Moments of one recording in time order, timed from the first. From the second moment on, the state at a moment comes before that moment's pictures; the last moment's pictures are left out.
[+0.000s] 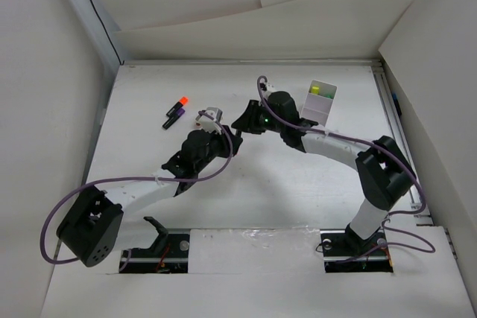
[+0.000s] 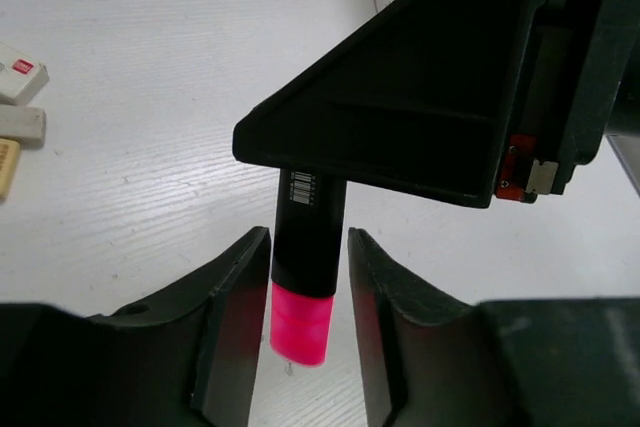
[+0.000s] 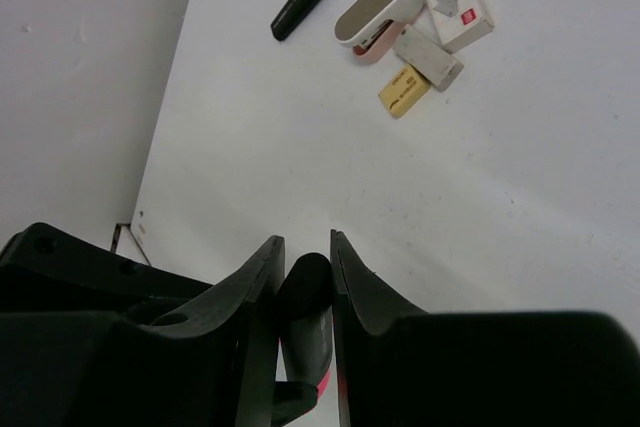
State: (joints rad) left arm -0.68 1.22 0.53 0.43 -0.05 -0.49; right arm 0.66 1.71 1.11 0.21 -0.27 0.74
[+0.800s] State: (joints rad) left arm -0.68 0.96 0.45 0.44 -0.07 -0.50; right arm 0.16 1.57 1.21 0.15 0.16 0.70
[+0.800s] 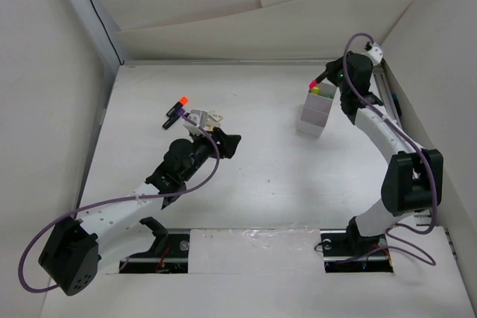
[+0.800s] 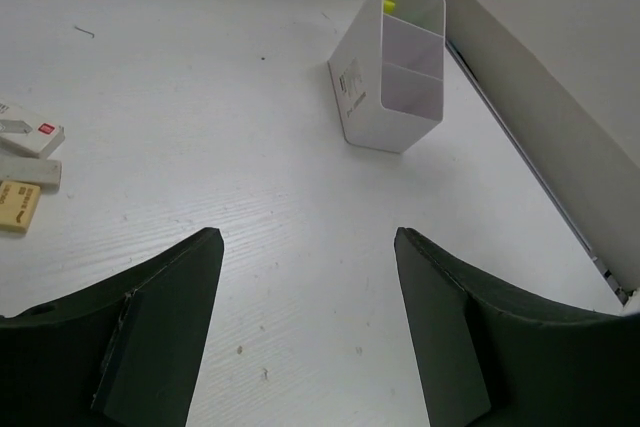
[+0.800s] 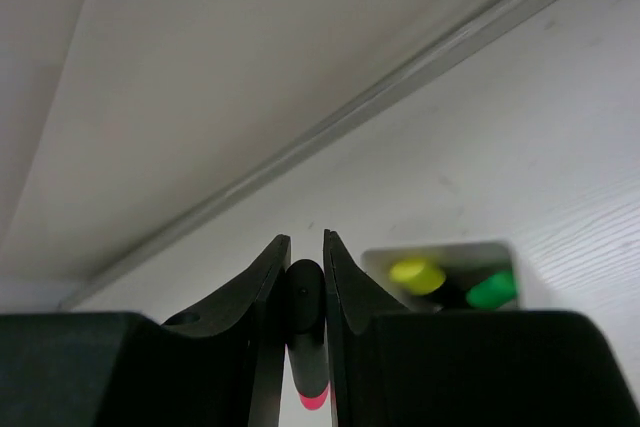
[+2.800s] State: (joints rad) left arm -0.63 1.13 0.59 0.17 -0.45 -0.63; right arm 0.47 1.29 0.97 0.12 0.51 0.59
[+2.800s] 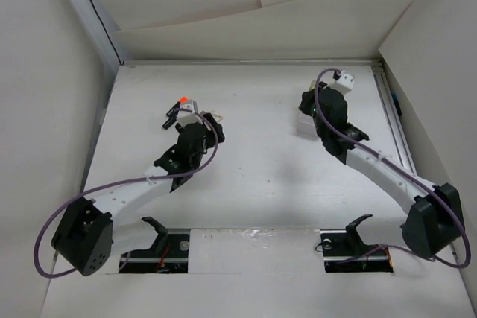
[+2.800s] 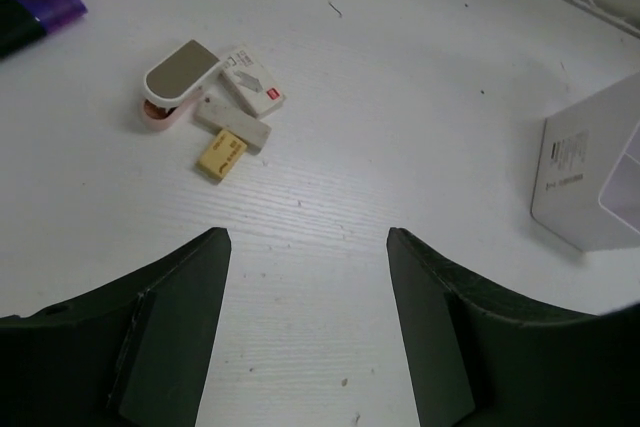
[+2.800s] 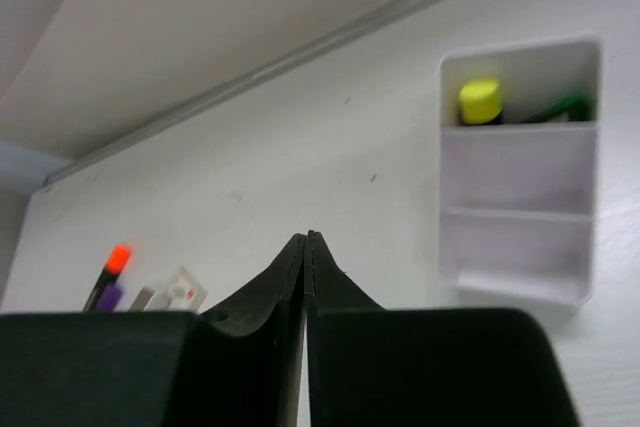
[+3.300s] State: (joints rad) left arm -0.34 1.41 0.84 -0.04 -0.48 -0.75; right arm 0.60 1.19 0.83 0.07 0.33 0.63
